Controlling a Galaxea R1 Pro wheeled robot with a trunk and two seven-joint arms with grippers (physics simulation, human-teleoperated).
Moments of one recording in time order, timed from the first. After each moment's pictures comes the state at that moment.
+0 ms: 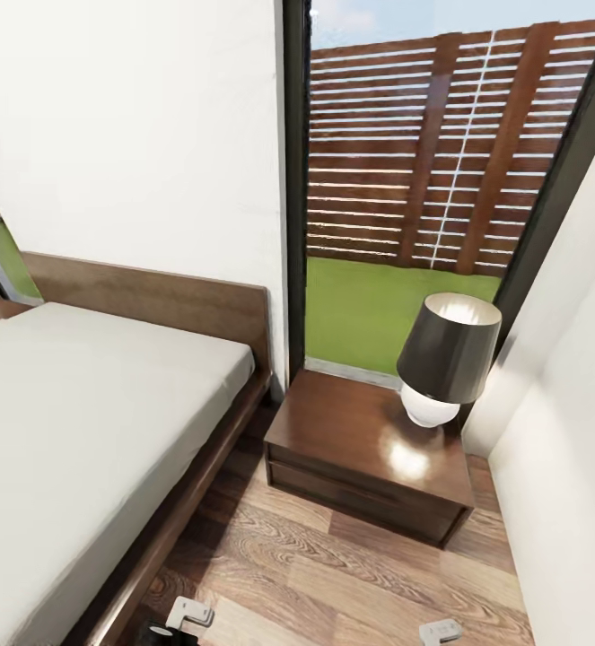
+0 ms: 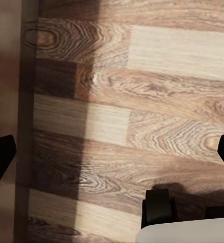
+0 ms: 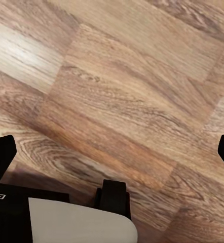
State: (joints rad) left arm -0.46 -0.01 -0.21 -0.20 -0.03 0.21 0.15; right arm -0.37 -0.04 0.00 -0.24 0.13 0.13 0.13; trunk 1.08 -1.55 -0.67
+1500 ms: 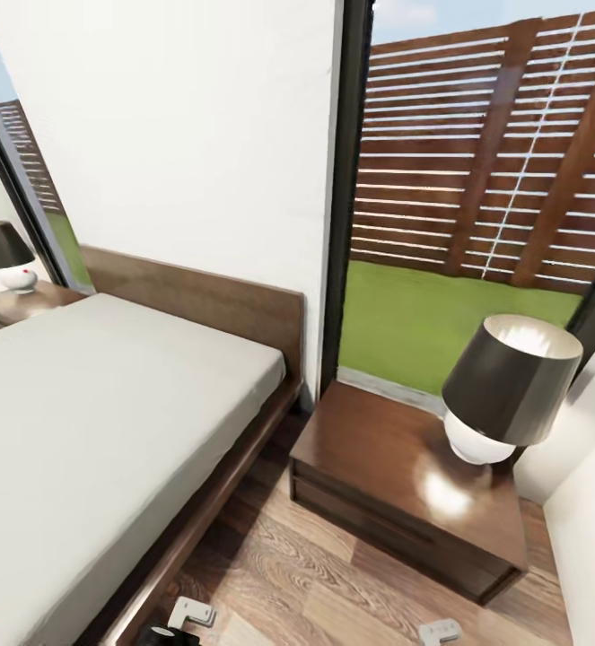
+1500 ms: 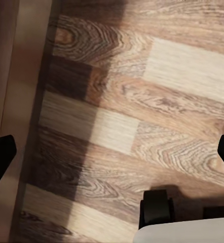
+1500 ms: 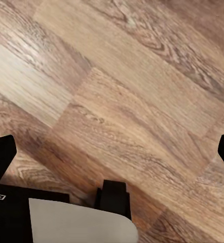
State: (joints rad) left arm -0.46 -0.02 -0.21 -0.20 -0.03 0.21 0.15; right arm -0.37 -0.04 0.00 -0.24 0.12 0.13 0.13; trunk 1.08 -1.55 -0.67
